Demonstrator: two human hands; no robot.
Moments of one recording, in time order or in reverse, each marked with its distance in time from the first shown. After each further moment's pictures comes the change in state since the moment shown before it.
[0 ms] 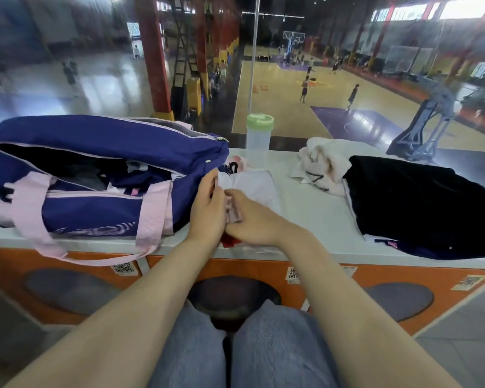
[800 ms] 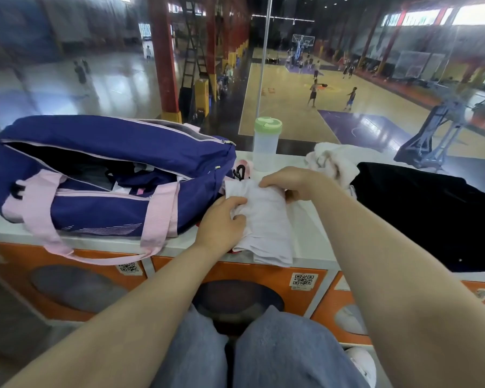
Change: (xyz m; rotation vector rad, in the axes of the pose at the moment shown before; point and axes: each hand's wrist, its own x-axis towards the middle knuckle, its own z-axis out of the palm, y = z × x) left_hand -0.003 -0.014 -0.001 0.526 -0.235 0.081; right_hand 0.072 0.049 -0.078 0.344 0.017 0.548
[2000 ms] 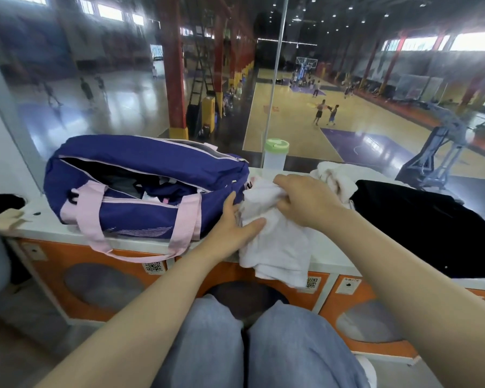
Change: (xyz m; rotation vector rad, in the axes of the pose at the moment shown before) left_hand -0.032 0.019 -0.043 -0.363 -0.193 -0.078; right_hand -0.122 -0.010 0.017 -1.007 0.460 -0.696
